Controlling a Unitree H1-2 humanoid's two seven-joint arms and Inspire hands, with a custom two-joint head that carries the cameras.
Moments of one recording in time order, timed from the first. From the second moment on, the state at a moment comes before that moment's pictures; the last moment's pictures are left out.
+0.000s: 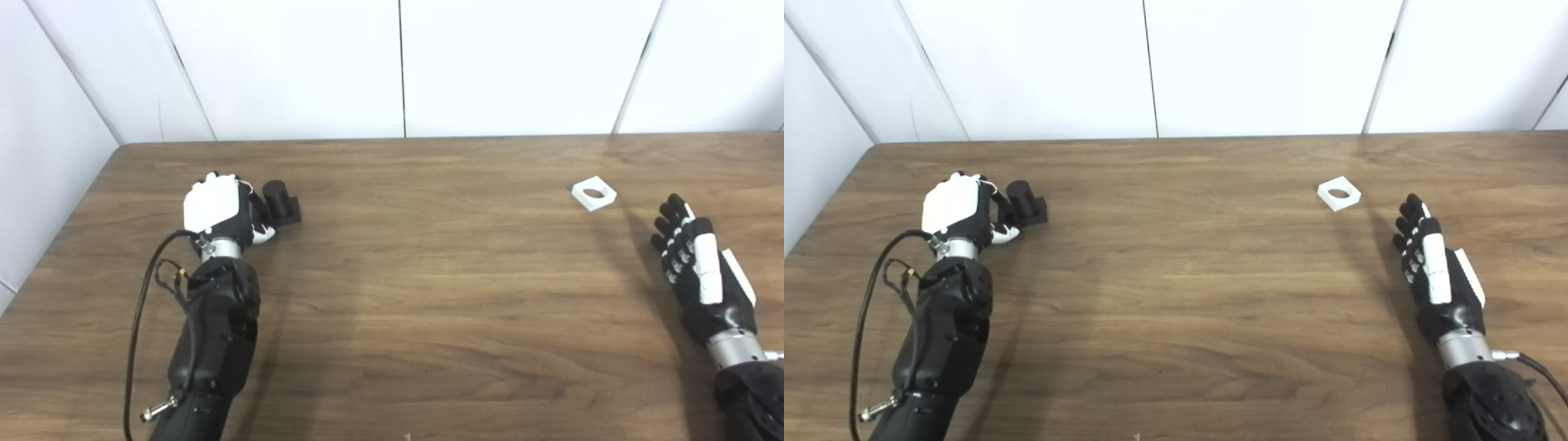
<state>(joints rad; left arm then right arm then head) -0.35 0.24 -0.02 0.14 1.13 0.46 -0.11 -0.07 -0.27 -0.20 0.01 0.21 0.05 0.16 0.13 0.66</state>
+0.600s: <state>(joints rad) -0.30 0.25 -0.08 0.06 1.07 0.46 -0.12 -0.07 -0.27 -0.20 0.01 0.21 0.05 0.16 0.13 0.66</state>
